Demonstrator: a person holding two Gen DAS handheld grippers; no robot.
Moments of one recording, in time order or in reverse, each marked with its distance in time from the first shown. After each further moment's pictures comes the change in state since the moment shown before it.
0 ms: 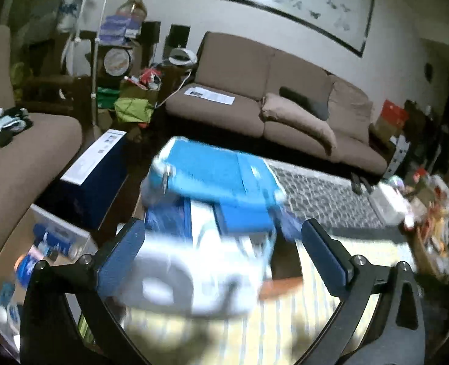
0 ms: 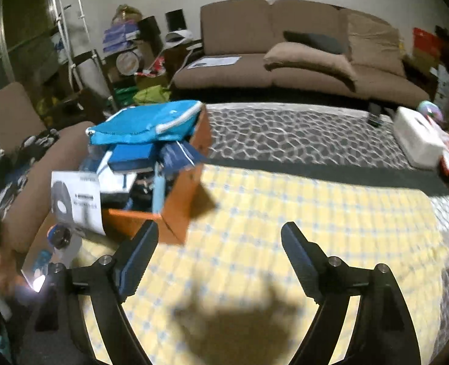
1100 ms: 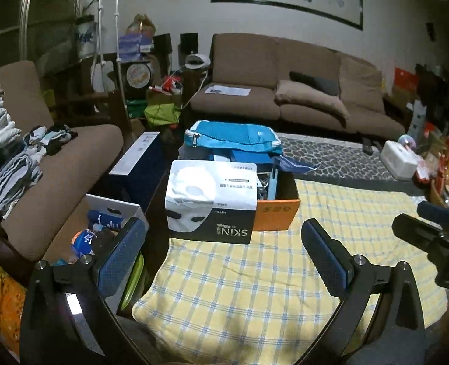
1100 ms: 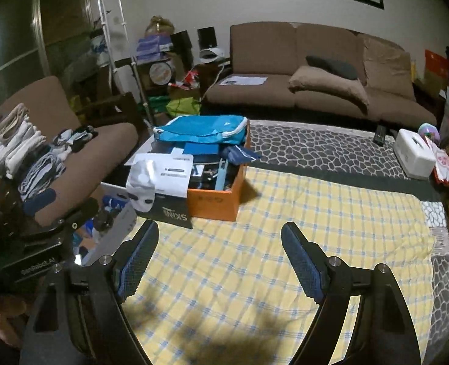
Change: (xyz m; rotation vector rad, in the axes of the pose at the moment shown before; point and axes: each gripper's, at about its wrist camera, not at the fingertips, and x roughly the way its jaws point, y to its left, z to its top) left arm -0.114 -0.039 -0.053 0.122 0.017 0.181; right arm -0.108 0.073 -0.033 -0.086 -0.078 0.080
